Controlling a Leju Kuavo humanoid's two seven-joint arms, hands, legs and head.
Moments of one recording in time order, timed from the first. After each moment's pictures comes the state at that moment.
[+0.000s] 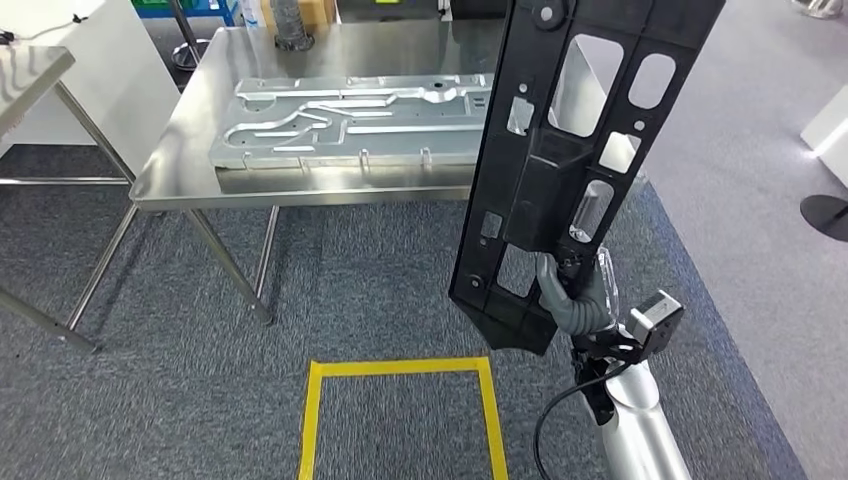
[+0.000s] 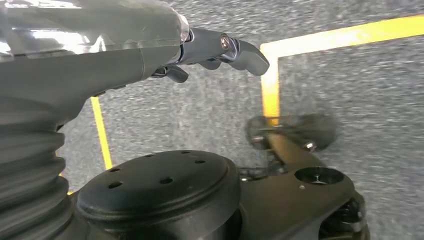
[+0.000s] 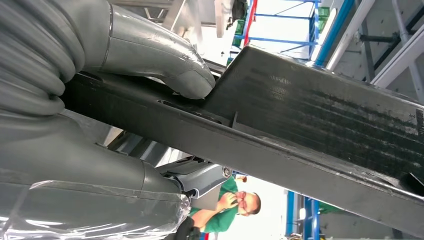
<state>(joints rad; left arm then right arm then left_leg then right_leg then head) -0.09 -0.16 1.15 -0.20 -1.26 0.09 -0.15 -0.19 -0.04 0.04 -1.54 0.02 0.24 -0.50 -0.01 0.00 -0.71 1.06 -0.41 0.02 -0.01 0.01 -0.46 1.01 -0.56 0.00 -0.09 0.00</state>
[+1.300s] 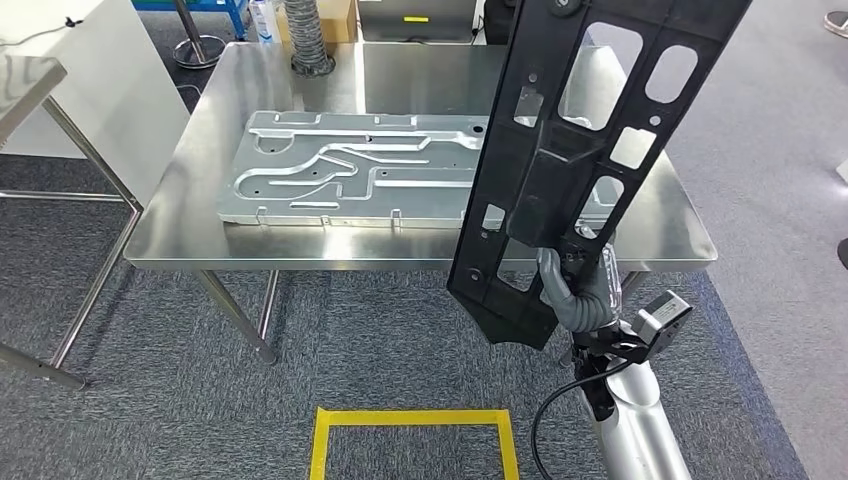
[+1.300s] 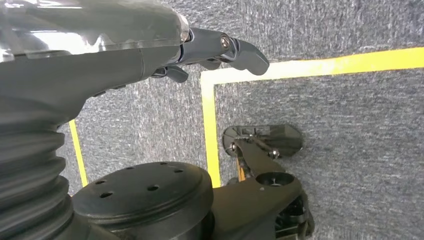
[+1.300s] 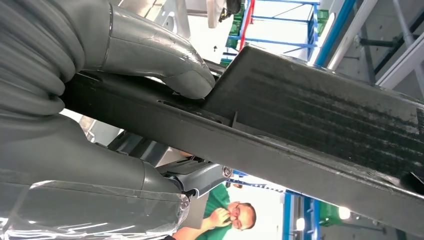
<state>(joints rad) -0.10 -0.16 1.15 -0.19 -1.26 0.09 -0.16 -0.19 -0.04 0.03 -1.56 0.01 0.24 -0.52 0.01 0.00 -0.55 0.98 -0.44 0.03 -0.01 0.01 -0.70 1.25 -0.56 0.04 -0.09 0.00</state>
